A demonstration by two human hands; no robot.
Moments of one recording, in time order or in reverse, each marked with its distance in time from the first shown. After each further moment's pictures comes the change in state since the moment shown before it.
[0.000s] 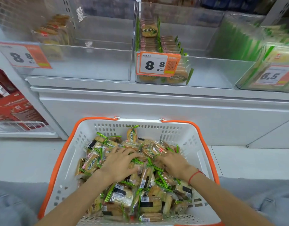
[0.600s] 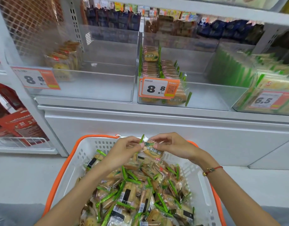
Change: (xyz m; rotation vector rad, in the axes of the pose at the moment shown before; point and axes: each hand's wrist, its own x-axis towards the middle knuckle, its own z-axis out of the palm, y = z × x) left_hand 0.011 0.005 -0.087 -1.155 0.364 -0.070; right_hand -0.014 -0.025 -0.162 1.033 0.173 0.039
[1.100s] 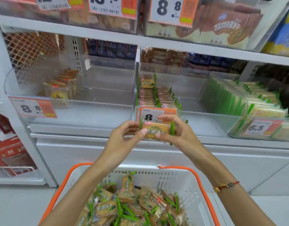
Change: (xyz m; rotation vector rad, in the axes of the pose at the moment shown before) left_hand 0.024 0.092 -0.027 -0.170 0.218 0.352; right_hand 0.000 -0.077 -0.035 0.185 0.382 -0.252
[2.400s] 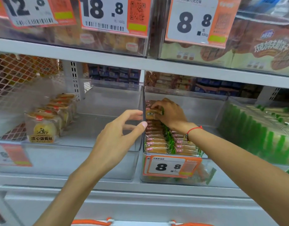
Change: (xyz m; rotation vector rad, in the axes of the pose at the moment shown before) left_hand 0.126 0.012 -0.040 0.352 0.032 0.150; right_hand 0.261 0.014 -0.017 -1.059 0.181 -0.385
